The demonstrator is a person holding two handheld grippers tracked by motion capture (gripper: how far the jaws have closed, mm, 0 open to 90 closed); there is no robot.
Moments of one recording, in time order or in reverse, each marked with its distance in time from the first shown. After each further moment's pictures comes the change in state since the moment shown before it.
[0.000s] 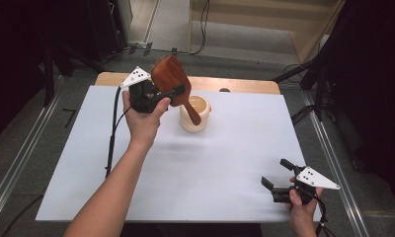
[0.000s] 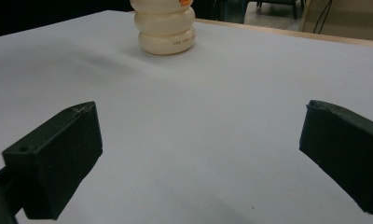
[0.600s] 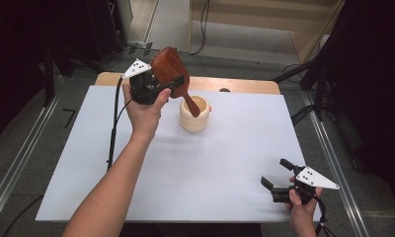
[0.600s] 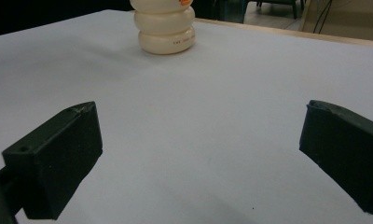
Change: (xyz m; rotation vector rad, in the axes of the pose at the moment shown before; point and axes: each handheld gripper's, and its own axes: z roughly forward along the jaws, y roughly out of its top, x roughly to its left) left arm 0.011 0.011 0.013 -0.016 0.049 -0.007; right arm 0.000 0.000 0.001 0.000 -0.003 -0.004
